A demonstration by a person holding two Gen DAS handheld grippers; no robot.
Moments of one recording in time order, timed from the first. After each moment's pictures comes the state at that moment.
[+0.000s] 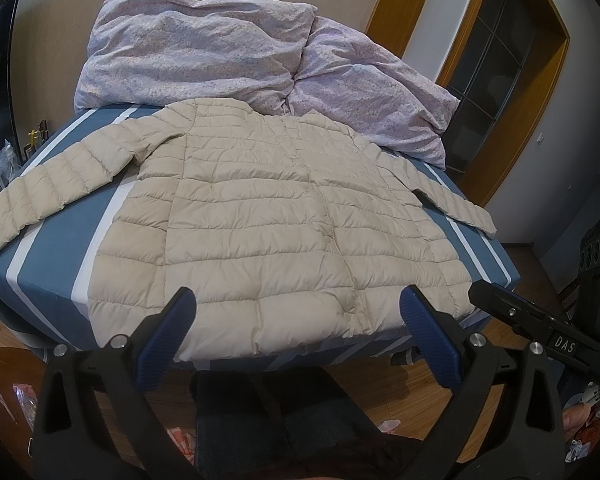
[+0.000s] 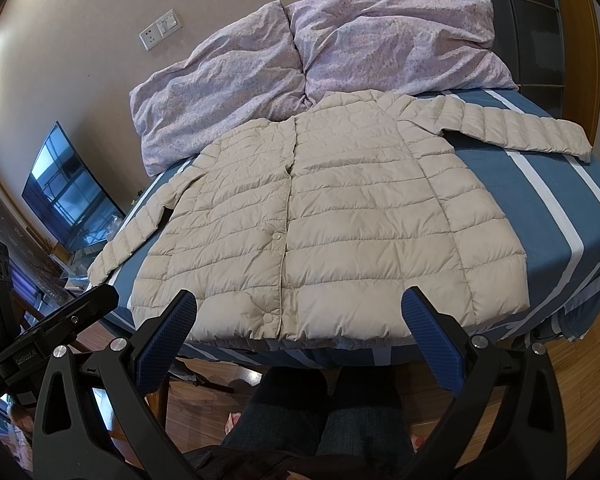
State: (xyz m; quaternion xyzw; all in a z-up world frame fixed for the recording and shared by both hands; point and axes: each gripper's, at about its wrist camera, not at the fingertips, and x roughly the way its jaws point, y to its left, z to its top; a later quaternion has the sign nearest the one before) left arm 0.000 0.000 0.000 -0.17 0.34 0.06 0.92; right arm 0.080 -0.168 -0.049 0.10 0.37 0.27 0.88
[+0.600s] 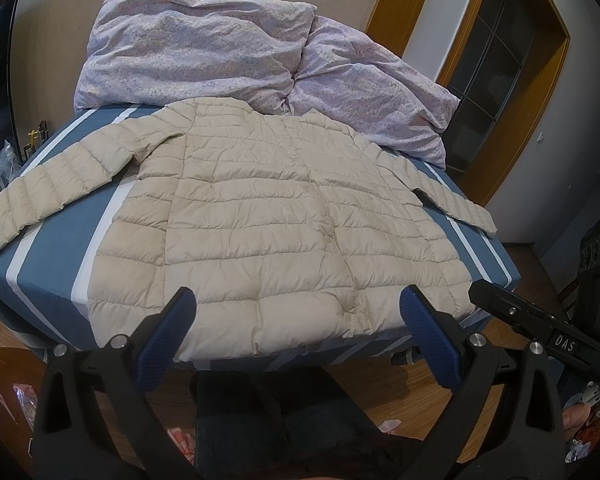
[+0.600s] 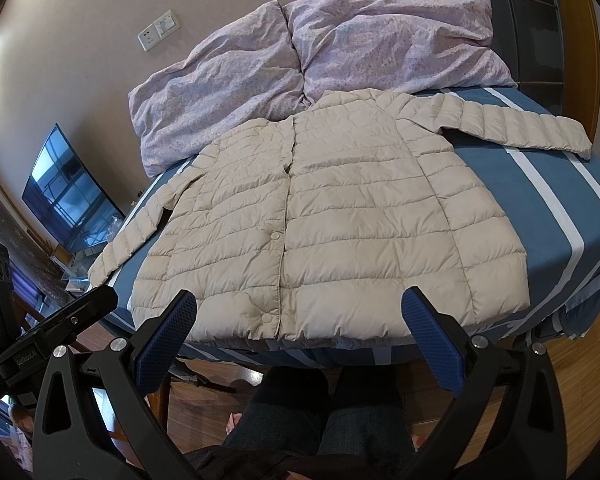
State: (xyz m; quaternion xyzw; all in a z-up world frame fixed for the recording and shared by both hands) left arm 0.000 0.000 0.000 -0.17 0.34 0.06 0.92; right arm 0.082 -0.169 -0.049 0.10 0.37 0.27 0.88
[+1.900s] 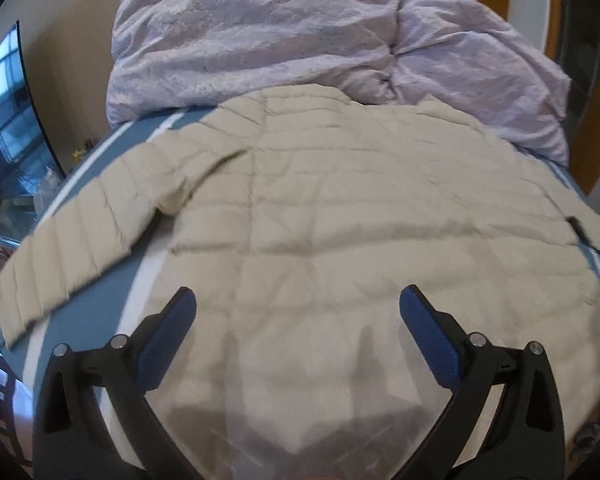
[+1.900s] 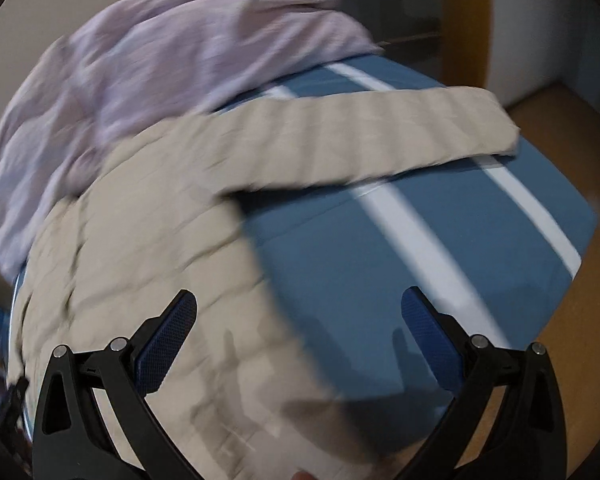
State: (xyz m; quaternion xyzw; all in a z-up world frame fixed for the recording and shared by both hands) left arm 0.163 0.097 -0.065 -0.09 0.40 0.23 0.89; right arm 0.312 -0.292 -0.102 0.18 0.43 0.01 0.89
